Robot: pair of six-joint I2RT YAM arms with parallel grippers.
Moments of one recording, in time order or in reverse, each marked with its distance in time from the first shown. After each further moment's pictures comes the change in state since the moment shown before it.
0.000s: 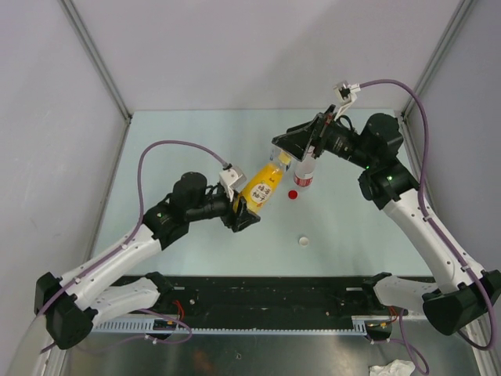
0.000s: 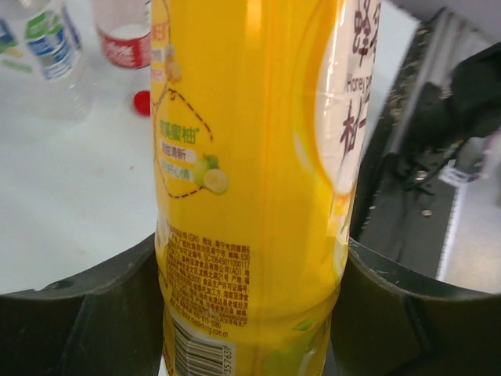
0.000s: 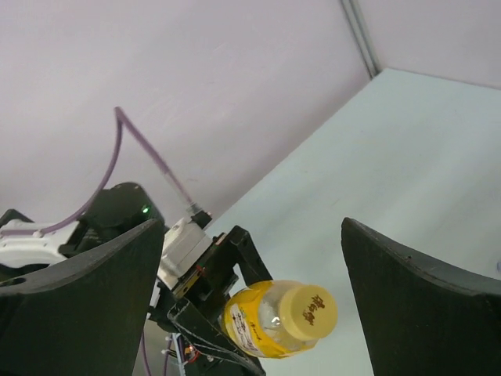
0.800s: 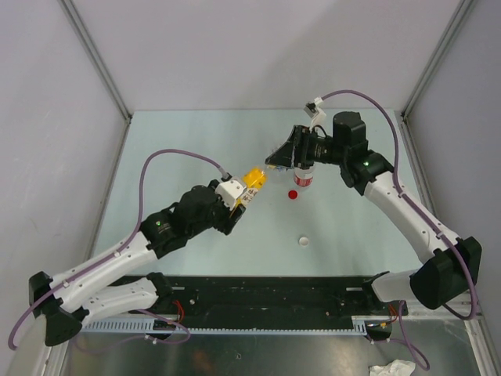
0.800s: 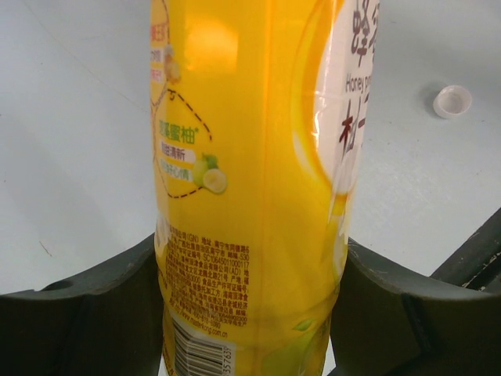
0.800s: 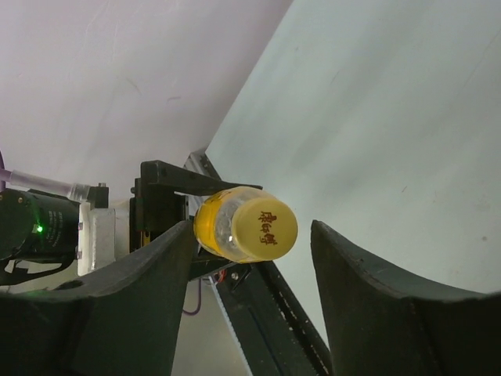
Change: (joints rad) left arm -0.187 -0.060 0.027 -0.267 -0.658 0.159; right arm -0.006 0.176 0.000 -0.257 -0.101 0.018
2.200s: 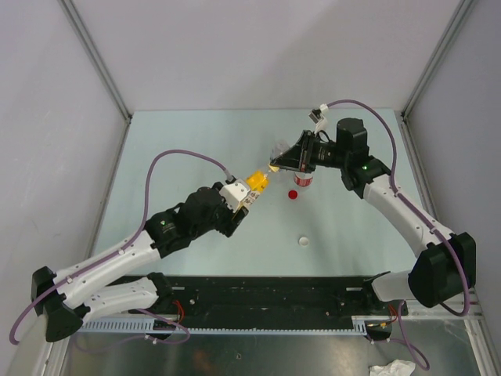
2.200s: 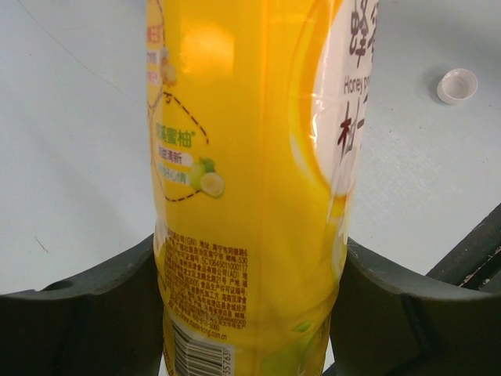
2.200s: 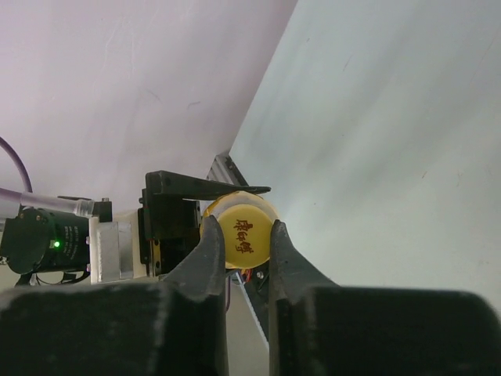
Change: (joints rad) left arm -0.028 0.032 0.000 -0.012 -0.026 0.001; right arm -0.058 0.012 -0.124 0.144 -0.087 0.149
